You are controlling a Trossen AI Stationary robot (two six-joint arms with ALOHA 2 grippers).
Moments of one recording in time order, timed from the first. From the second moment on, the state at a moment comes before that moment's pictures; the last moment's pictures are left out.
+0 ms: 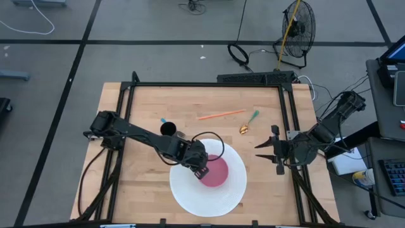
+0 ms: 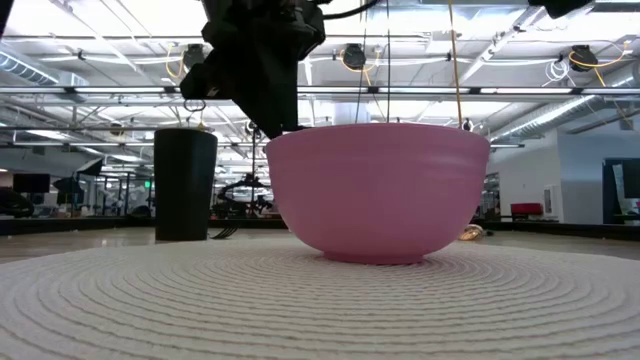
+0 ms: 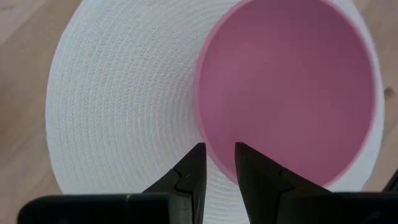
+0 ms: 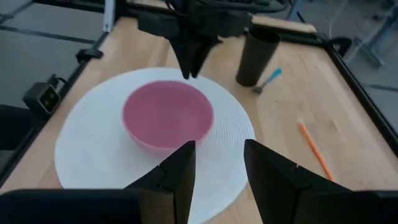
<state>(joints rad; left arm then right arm) -0.28 1.86 1.48 -0.78 -0.09 -1.02 0.72 0.80 0.79 -0.58 0.62 0.27</state>
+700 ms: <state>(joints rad) -0.34 1.89 1.48 -0.77 -0.13 -0.92 0.72 0.76 0.79 -0.56 0.62 0.20</state>
